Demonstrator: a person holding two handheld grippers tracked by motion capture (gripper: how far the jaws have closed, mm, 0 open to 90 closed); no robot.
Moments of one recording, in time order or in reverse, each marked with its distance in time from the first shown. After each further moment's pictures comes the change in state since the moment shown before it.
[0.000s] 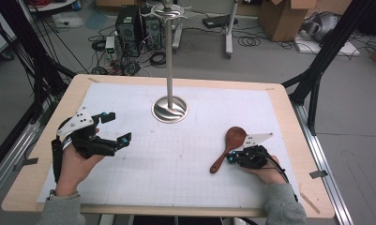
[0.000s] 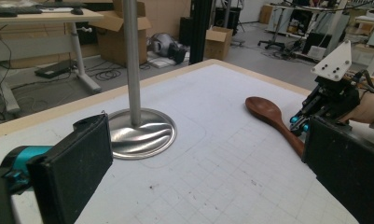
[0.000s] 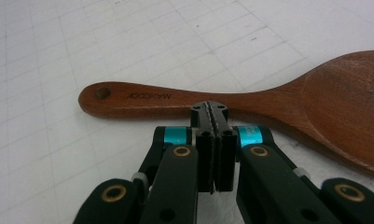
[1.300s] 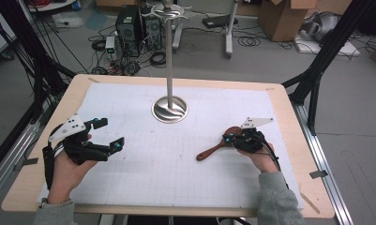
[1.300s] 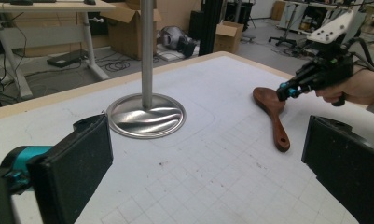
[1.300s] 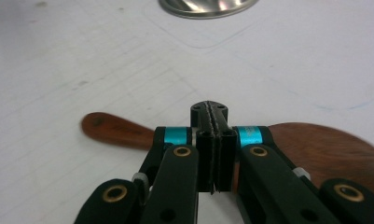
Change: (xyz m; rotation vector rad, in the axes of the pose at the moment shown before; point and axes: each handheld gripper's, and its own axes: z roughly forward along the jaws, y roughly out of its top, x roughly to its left) left arm 0.001 -0.012 -0.018 0.025 0.044 -0.023; right arm -0.019 0.042 0.002 -0.099 -0.124 0.108
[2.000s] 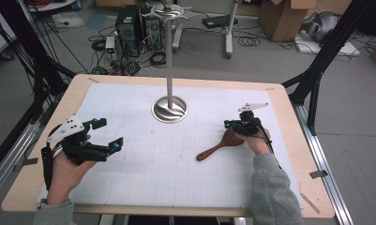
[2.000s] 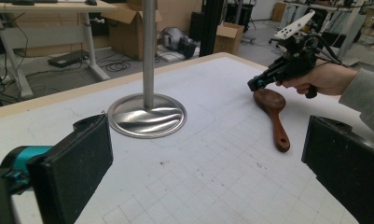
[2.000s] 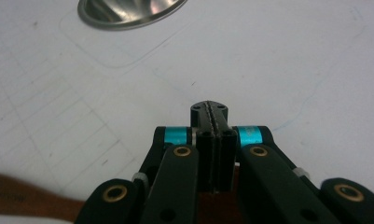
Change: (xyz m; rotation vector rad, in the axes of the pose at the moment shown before) left arm 0.003 0.000 -0.004 -0.010 0.005 -0.007; right arm -0.048 0.020 0.029 0.037 -0.108 0.100
